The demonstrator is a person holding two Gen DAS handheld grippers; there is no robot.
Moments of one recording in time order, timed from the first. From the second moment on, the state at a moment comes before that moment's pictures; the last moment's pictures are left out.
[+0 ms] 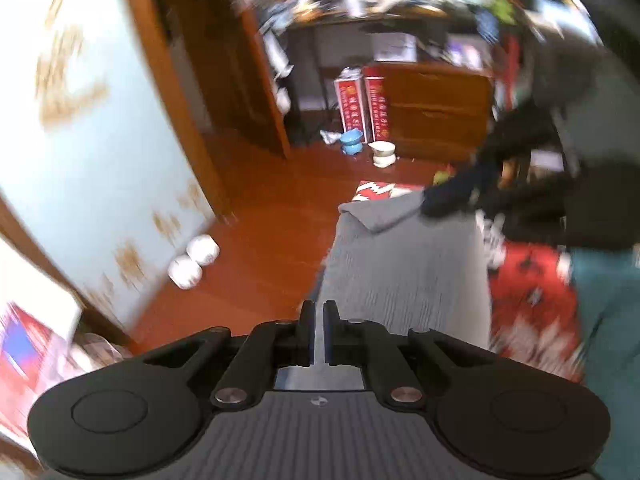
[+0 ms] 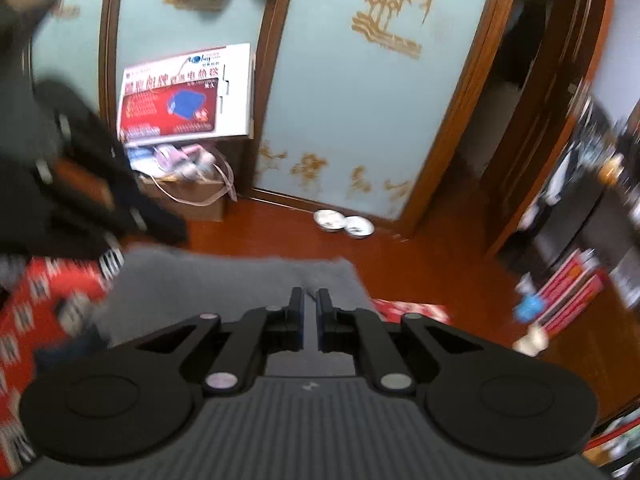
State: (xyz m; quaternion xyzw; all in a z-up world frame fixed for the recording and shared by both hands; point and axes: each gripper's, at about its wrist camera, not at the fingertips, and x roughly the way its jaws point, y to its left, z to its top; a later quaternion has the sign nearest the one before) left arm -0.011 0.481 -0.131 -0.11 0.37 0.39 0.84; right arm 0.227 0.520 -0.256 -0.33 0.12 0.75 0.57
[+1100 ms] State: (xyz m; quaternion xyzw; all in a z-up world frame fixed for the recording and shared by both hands) left arm -0.034 0.510 -0.154 -0.21 0.36 0.37 0.83; right arm 0.283 0.646 -0.291 -0.28 0.26 0.68 0.63
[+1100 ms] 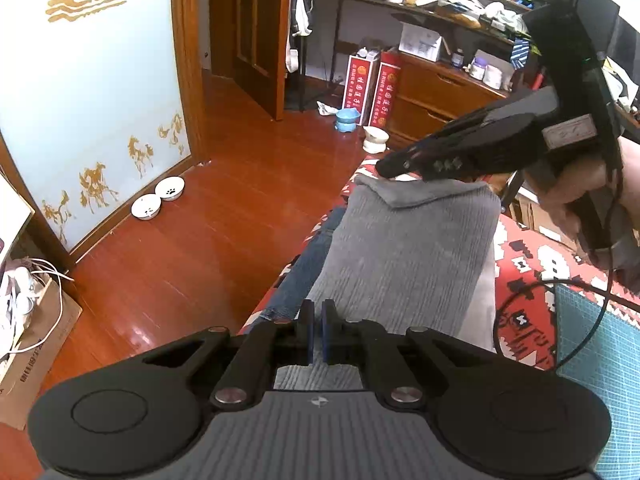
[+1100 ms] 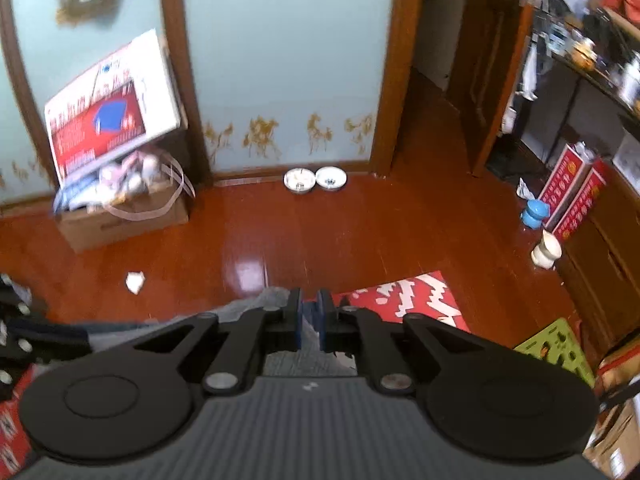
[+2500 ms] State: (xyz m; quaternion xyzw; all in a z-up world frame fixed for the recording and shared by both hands) left arm -0.017 0.478 -0.163 -0.17 0.36 0.35 0.85; right arm 0.268 0.506 -0.304 -0.20 0.21 0.65 0.70
